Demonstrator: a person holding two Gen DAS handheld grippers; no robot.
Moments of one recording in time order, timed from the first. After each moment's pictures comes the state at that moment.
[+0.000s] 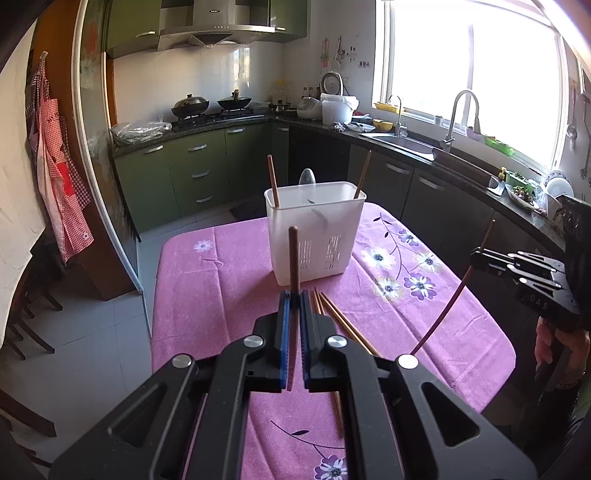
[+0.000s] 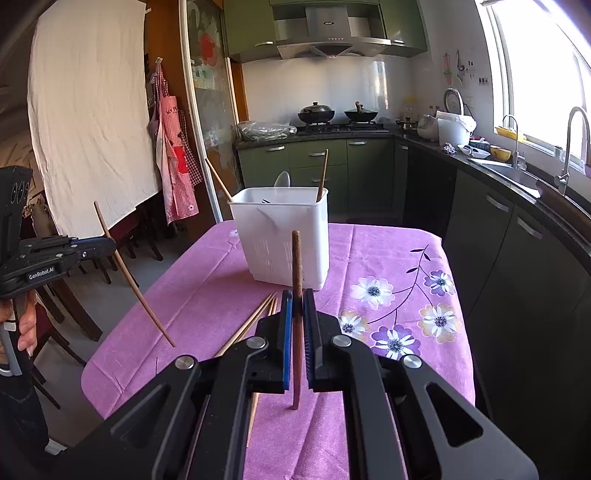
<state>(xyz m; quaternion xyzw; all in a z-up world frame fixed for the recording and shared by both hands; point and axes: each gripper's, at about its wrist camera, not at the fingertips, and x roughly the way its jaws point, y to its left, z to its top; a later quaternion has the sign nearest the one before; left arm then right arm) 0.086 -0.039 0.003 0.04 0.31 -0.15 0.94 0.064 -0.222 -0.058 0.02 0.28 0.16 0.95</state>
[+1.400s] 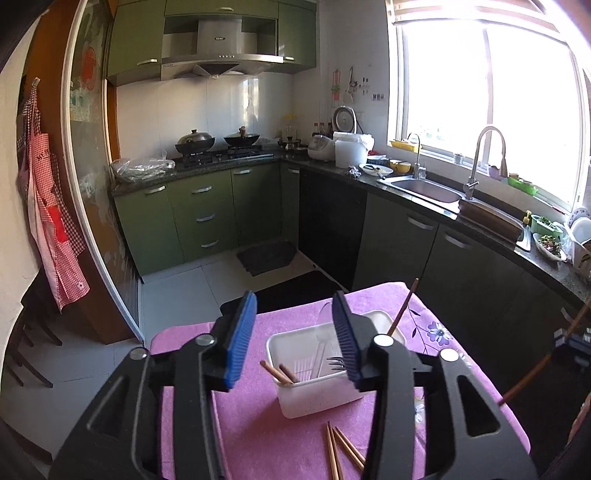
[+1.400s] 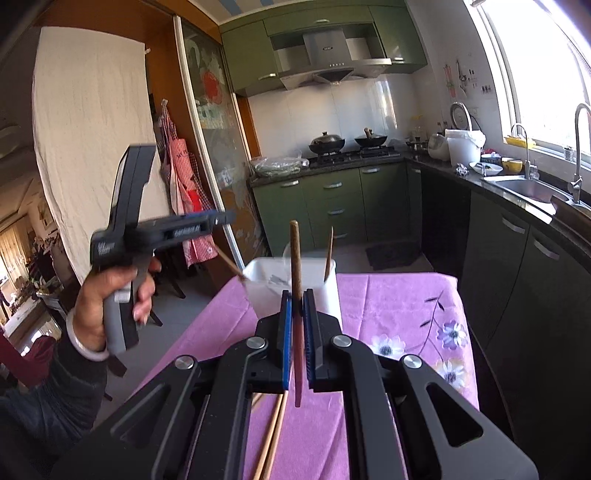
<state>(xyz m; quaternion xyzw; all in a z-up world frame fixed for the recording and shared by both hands) 0.236 -0.079 0.061 0.03 0.24 -0.13 0.96 0.113 -0.239 0.026 0.08 0.20 0.19 0.96</state>
